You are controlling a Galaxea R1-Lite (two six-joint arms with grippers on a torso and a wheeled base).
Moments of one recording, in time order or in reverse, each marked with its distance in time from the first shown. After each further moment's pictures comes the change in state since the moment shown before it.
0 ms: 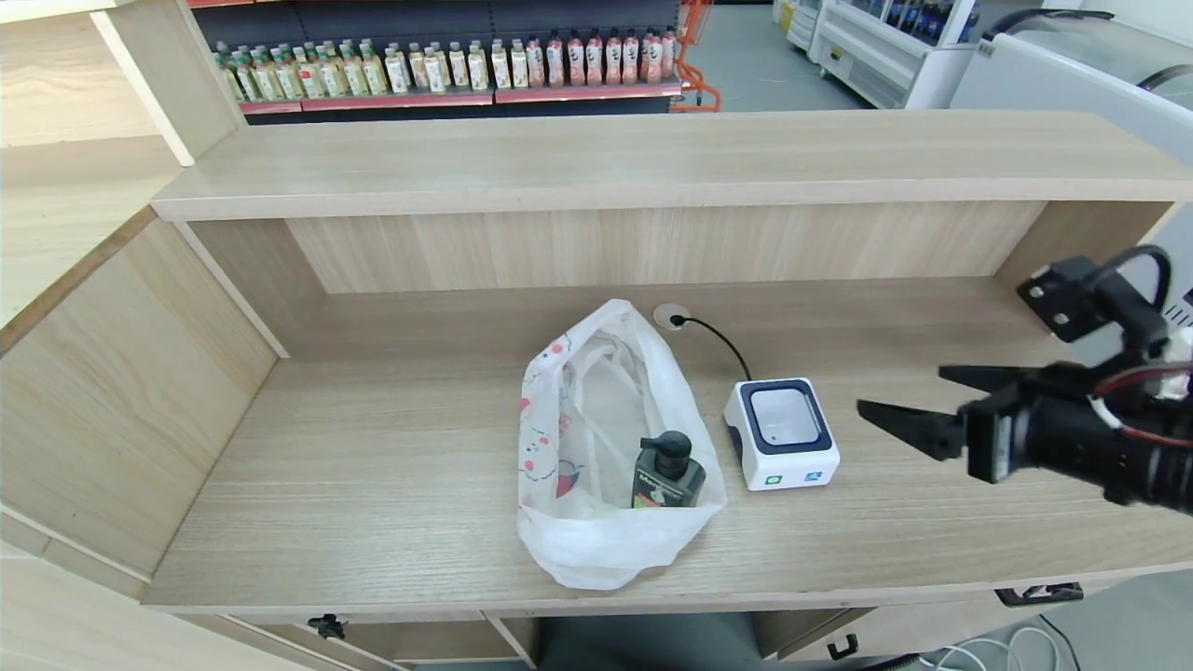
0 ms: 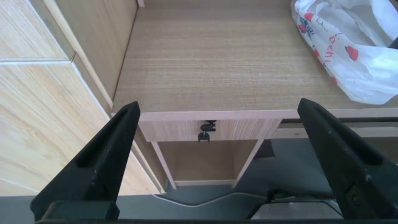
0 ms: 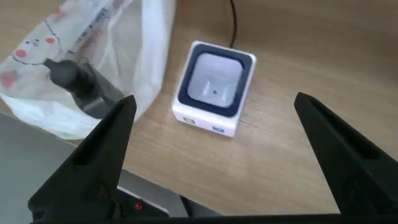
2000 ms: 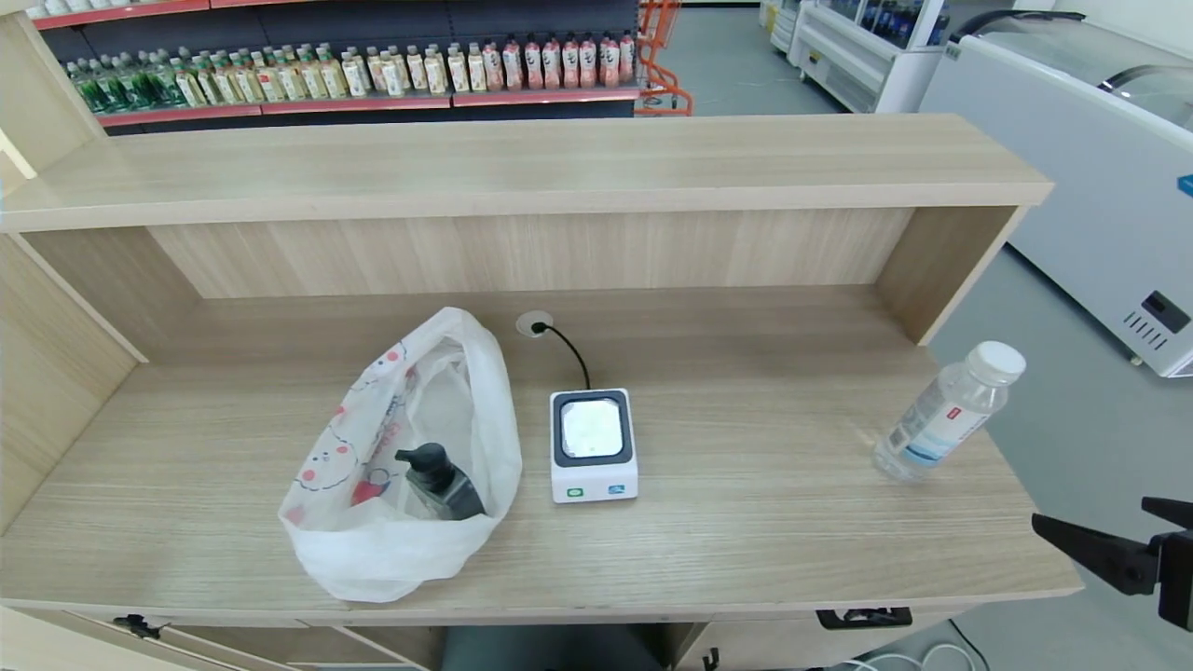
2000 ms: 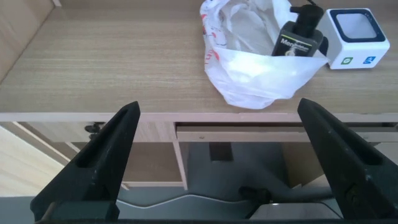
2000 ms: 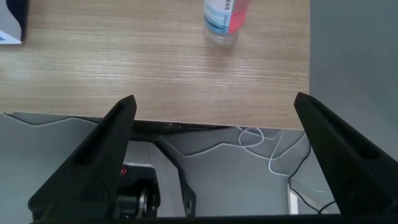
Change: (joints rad) left arm 0.000 0.000 0.000 0.000 0.003 -0.010; right arm -0.292 -0.342 0.197 0.287 -0.025 0.026
